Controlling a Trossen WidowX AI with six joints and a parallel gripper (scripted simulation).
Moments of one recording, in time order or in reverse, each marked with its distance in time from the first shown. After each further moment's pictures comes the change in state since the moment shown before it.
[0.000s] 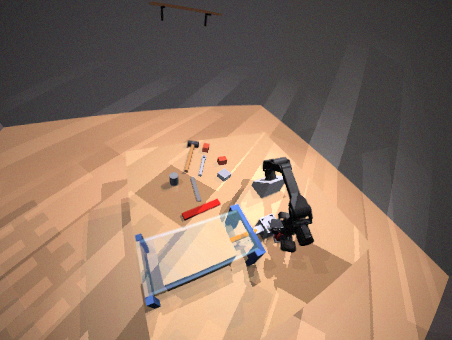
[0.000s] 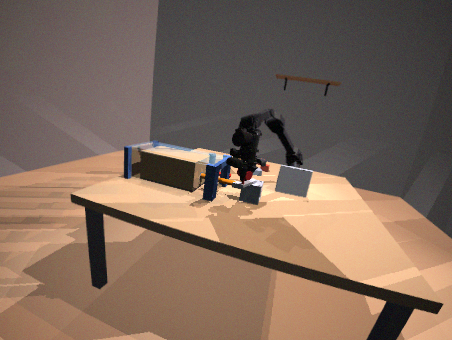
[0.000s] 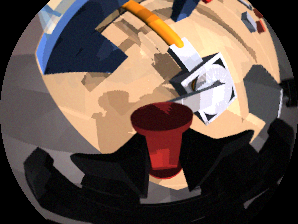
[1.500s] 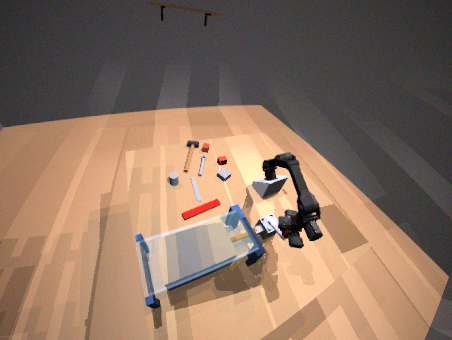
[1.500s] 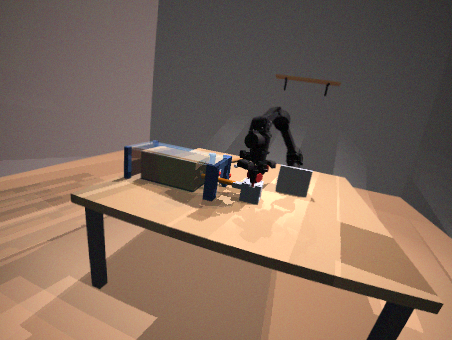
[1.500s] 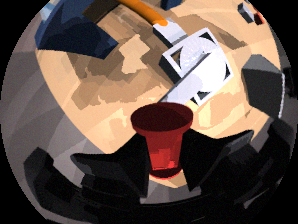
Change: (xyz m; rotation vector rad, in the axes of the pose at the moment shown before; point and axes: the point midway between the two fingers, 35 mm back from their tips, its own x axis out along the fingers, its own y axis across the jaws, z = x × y) arm -0.003 -0.022 -0.039 -0.009 0.018 0.016
